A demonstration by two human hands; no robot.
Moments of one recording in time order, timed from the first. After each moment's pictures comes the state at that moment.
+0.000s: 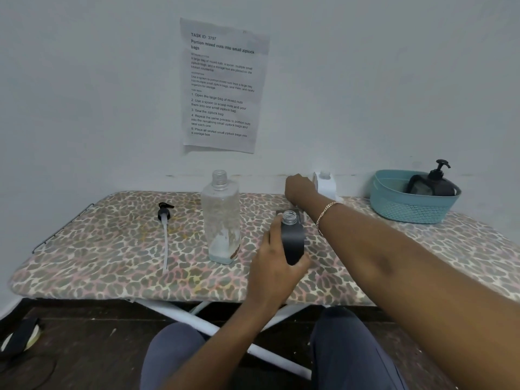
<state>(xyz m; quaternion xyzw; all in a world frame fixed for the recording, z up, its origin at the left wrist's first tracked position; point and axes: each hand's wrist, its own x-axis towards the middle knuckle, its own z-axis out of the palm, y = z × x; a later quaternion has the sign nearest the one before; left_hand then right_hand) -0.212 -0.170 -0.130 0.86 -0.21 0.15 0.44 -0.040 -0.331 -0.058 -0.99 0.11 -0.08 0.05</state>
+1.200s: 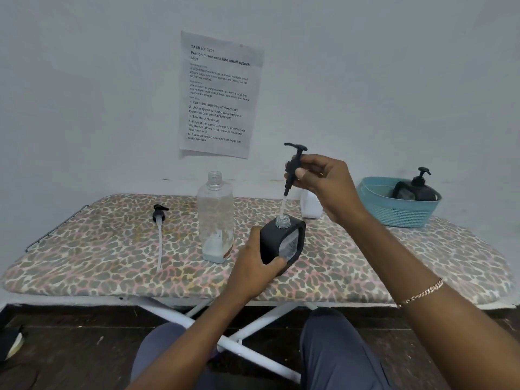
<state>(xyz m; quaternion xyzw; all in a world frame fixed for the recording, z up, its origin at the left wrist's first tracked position) -0.207 -0.140 -0.122 0.79 -0.26 0.03 0.55 -0.201 -0.334 0.007 -0.71 -0.10 -0.25 0.65</state>
